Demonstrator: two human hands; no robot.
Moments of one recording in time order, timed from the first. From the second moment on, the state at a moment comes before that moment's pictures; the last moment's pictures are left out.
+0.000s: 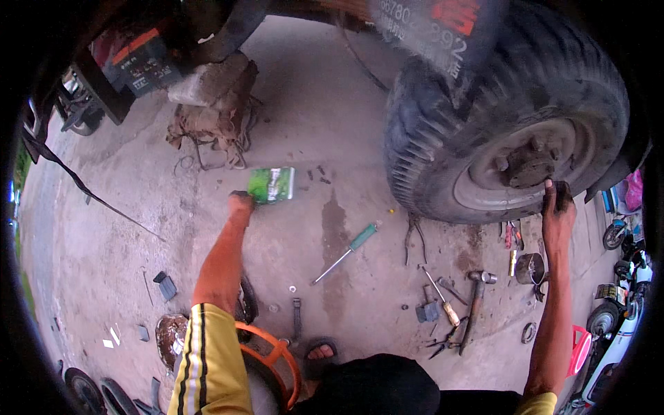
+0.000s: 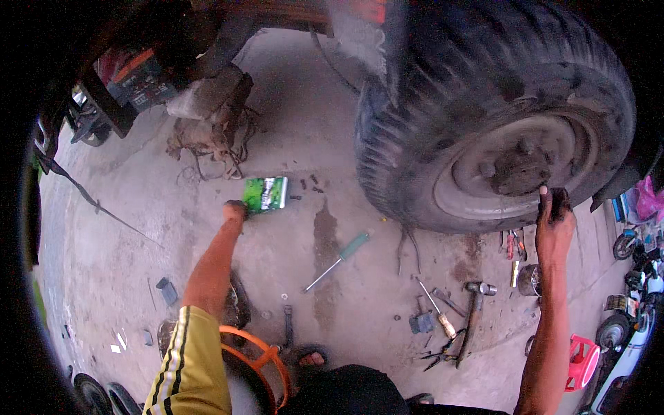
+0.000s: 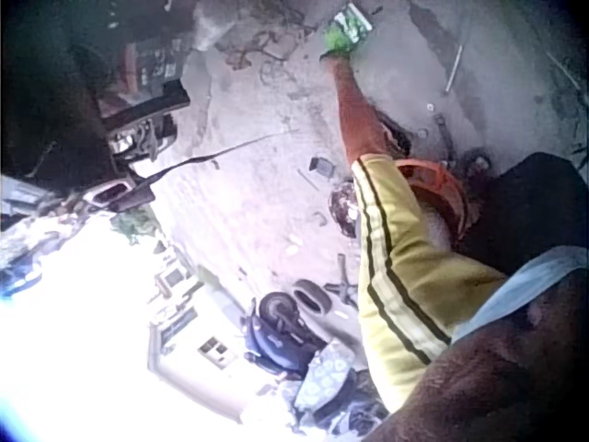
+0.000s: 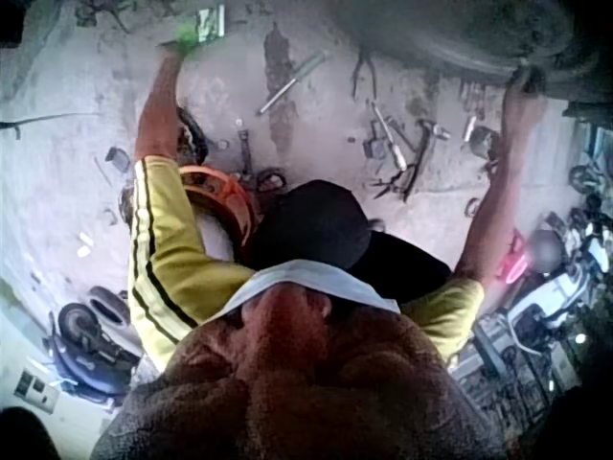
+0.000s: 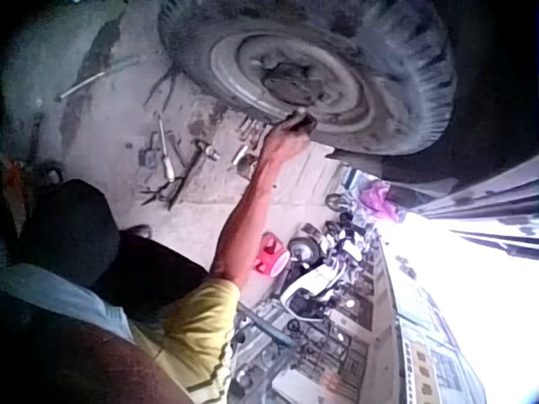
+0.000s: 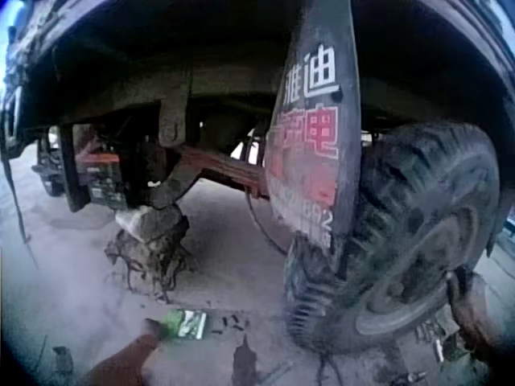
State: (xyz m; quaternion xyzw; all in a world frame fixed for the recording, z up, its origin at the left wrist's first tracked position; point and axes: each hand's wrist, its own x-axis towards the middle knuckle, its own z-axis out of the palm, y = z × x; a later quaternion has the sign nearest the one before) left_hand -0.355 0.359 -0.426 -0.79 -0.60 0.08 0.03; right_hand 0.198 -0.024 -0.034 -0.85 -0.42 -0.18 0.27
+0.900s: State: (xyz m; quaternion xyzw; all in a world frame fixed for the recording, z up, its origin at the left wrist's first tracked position) left_hand -0.193 0.249 -0.352 -0.91 -0.38 -0.10 -0.15; right_hand 0.231 -0.027 -0.061 -0.80 -0.25 0.09 0.54
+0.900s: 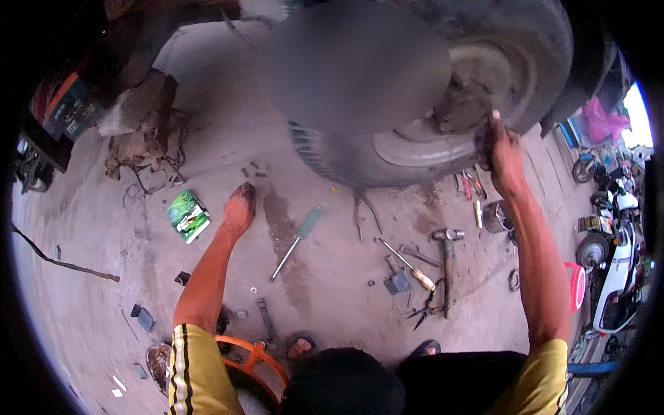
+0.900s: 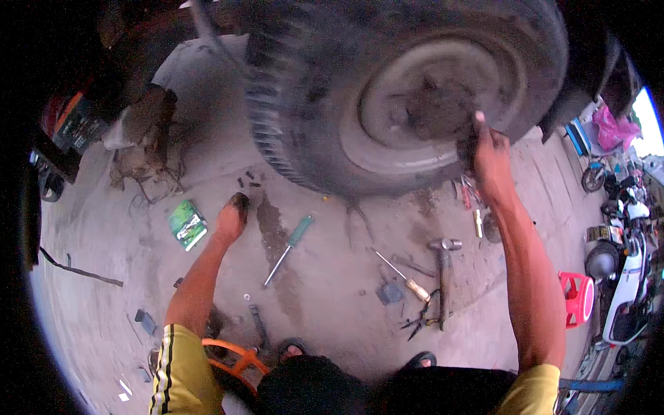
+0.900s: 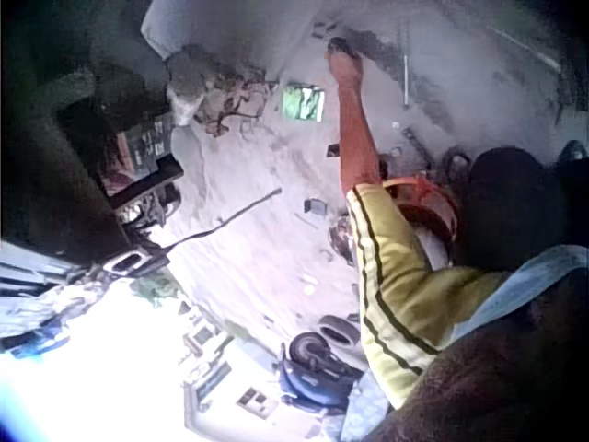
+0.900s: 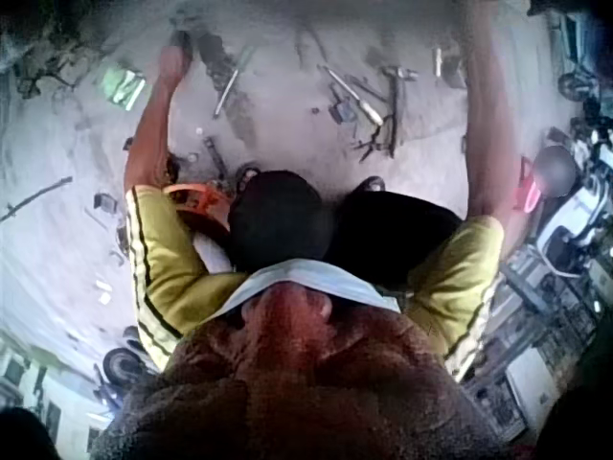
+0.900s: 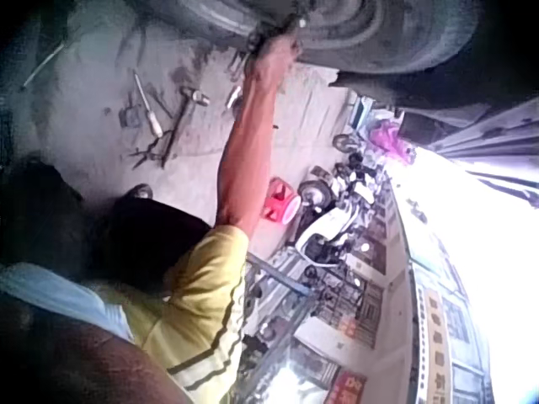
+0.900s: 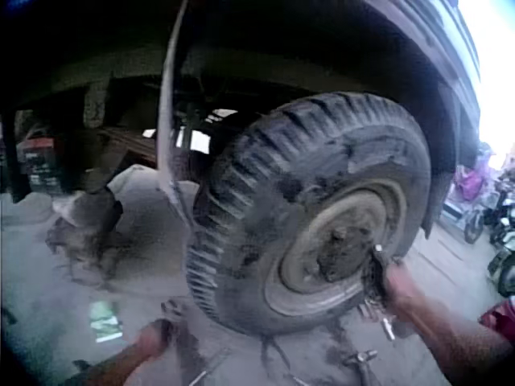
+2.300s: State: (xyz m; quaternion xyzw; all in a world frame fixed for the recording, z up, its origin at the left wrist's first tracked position) left_hand -0.084 0.077 -0.098 -0.88 -0.21 -0.42 -0.10; right_hand 0.196 -0.052 -0.090 -0.73 -0.33 0.03 0.60
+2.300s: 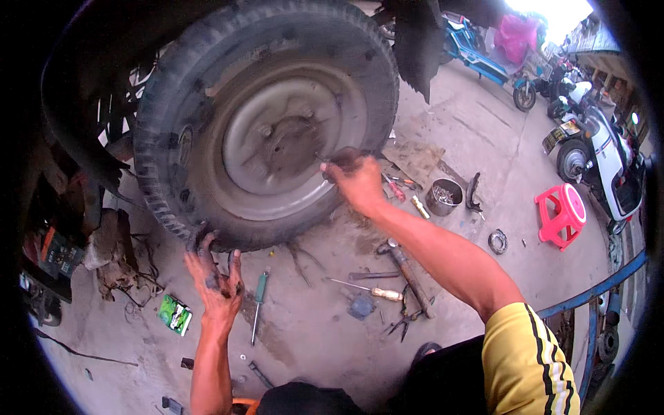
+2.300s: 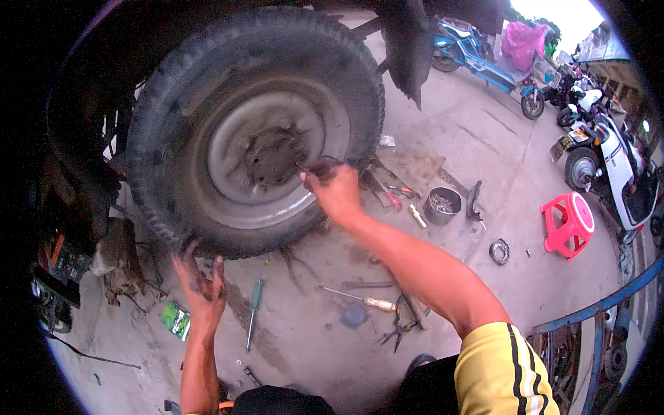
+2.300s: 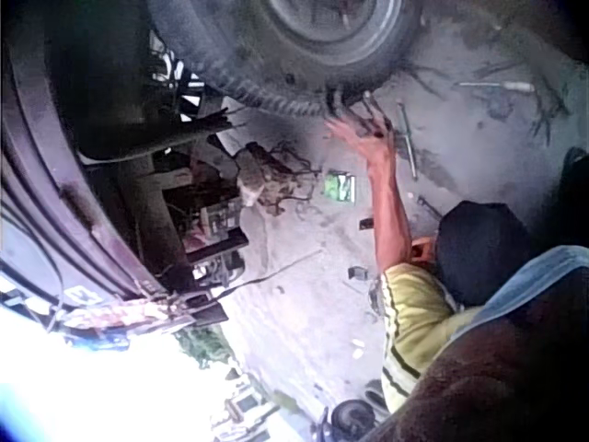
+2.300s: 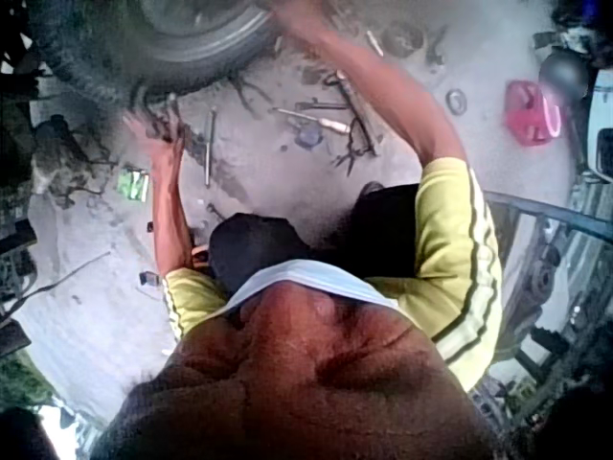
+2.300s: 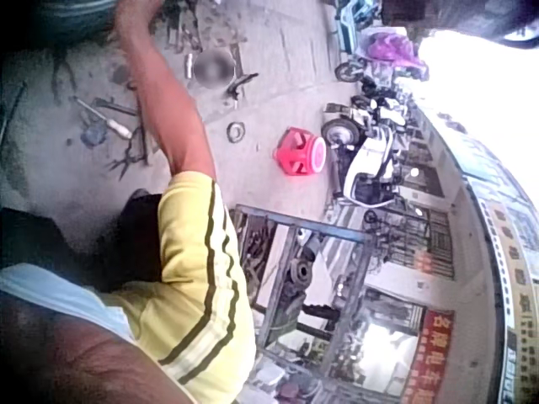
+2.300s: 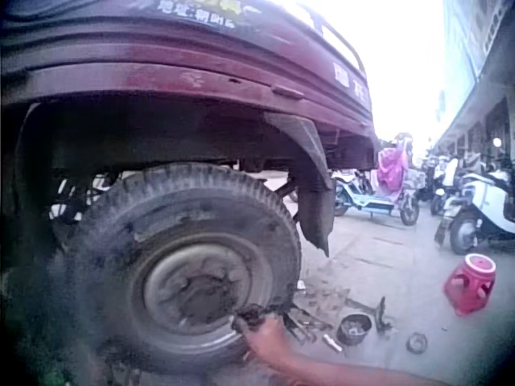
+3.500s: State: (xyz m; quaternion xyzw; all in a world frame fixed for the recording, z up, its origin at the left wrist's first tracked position) left_hand -0.087 0.137 -0.099 -0.81 -0.33 -0.44 -0.22; right_hand 0.205 -0.033 -0.092 -0.82 -0.50 -0.20 0.22
